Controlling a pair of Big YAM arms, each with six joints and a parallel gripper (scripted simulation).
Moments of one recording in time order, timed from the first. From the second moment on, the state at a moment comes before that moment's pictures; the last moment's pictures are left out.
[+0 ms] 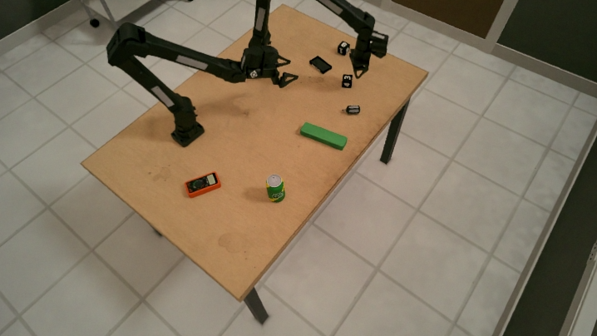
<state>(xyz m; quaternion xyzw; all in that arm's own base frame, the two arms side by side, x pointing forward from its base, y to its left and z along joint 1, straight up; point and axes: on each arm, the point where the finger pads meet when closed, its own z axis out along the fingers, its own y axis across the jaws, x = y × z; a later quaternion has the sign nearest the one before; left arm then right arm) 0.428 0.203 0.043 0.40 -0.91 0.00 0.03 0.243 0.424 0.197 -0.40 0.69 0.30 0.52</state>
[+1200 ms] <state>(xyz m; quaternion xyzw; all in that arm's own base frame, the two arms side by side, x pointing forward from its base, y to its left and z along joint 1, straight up) 0.379 0.206 0.030 0.83 -0.46 0.26 0.15 0.243 0.424 0.197 -0.40 0.69 0.30 0.52</state>
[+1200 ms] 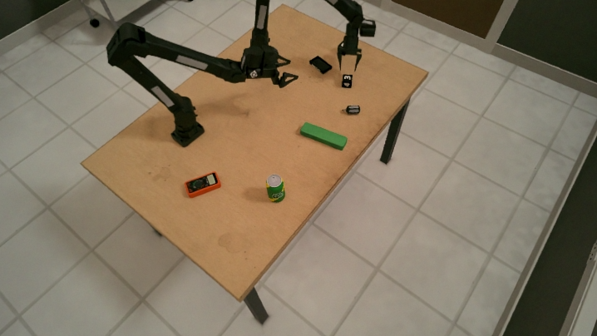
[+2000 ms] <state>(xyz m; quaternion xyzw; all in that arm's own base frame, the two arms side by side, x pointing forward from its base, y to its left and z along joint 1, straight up) 0.392 0.195 0.013 0.83 -0.46 0.26 0.14 0.243 0.424 0.197 -0.40 0.69 0.30 0.52</state>
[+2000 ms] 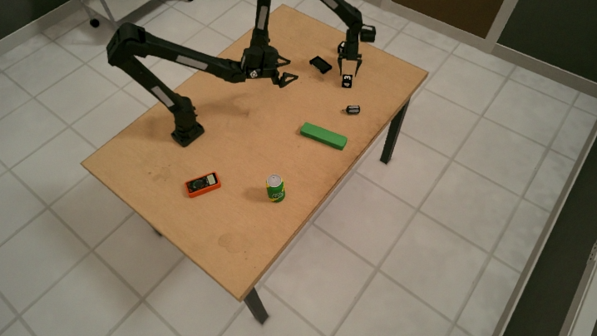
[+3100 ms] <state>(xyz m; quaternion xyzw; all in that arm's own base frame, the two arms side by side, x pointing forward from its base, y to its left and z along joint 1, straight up) 0.401 0.183 -0.010 0.84 -0.46 0.26 0.14 0.243 0.424 0.197 -0.40 0.69 0.30 0.52</state>
